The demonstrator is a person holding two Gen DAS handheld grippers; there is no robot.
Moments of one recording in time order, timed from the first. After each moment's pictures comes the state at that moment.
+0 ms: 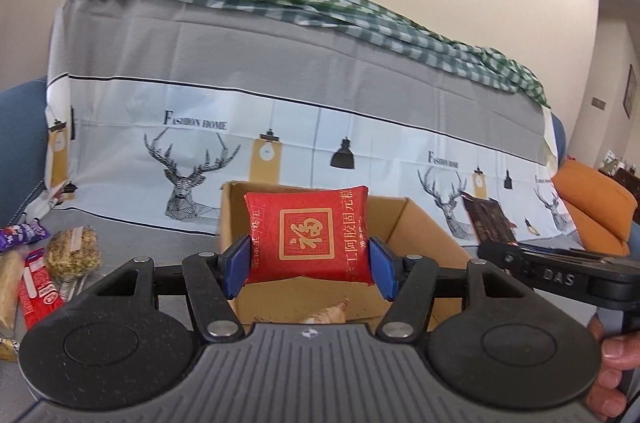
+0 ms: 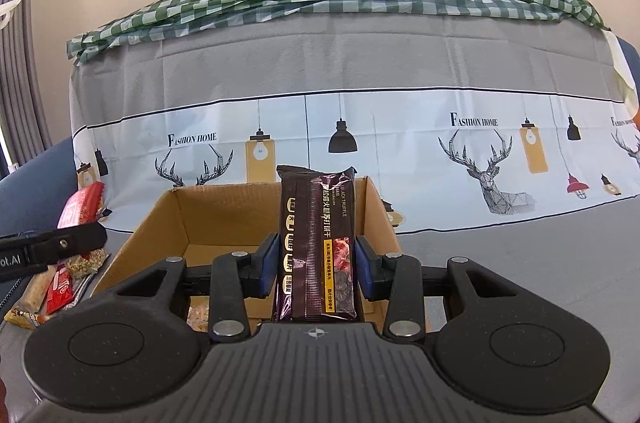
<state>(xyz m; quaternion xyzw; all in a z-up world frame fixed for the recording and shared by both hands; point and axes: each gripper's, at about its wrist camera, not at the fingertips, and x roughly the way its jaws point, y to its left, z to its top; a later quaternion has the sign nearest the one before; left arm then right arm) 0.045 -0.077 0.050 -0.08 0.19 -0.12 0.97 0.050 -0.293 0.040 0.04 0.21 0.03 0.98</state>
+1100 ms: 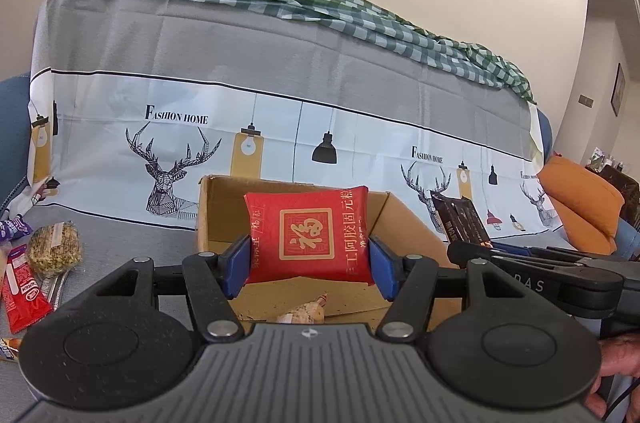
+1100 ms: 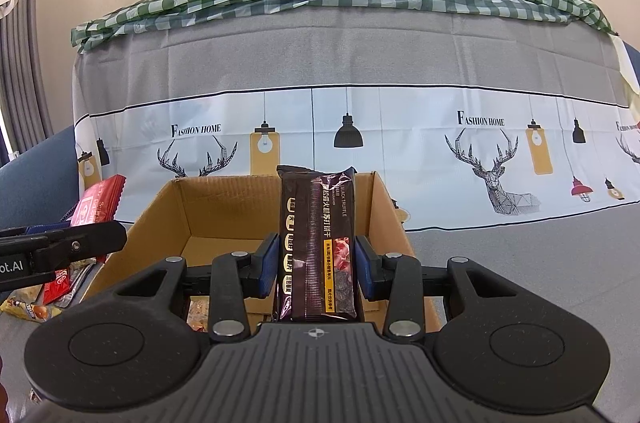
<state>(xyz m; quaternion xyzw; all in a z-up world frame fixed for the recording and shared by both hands) 0.048 -0.083 0.048 -0.09 0.20 -0.14 0.97 0.054 -0.288 0.038 0.03 0.22 0.03 0.97</state>
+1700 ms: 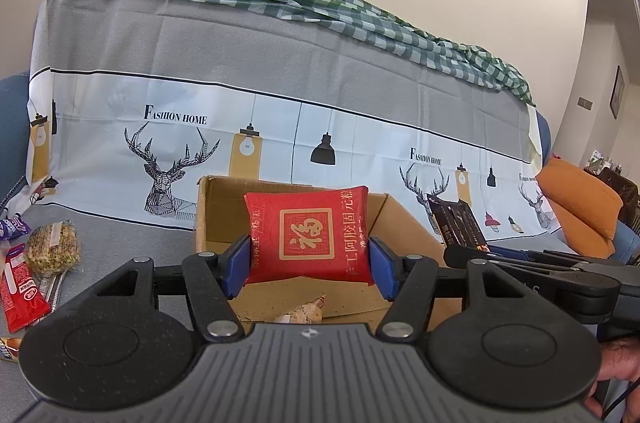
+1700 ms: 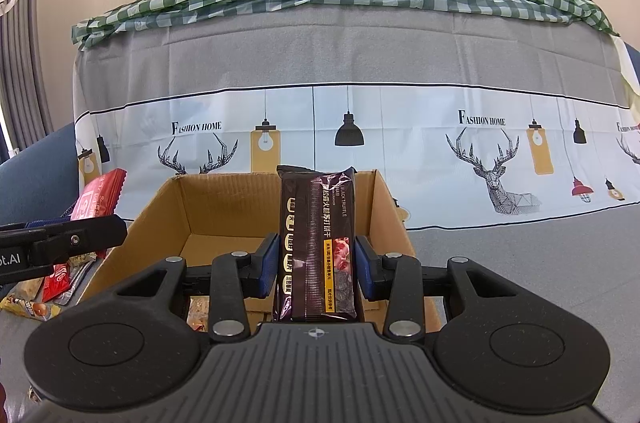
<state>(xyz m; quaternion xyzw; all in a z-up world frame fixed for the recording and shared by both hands) 0.047 -0.085 0.049 -0.09 0.20 -0.14 0.97 0.054 -0.287 0.038 0.03 0.22 0.03 0.97</state>
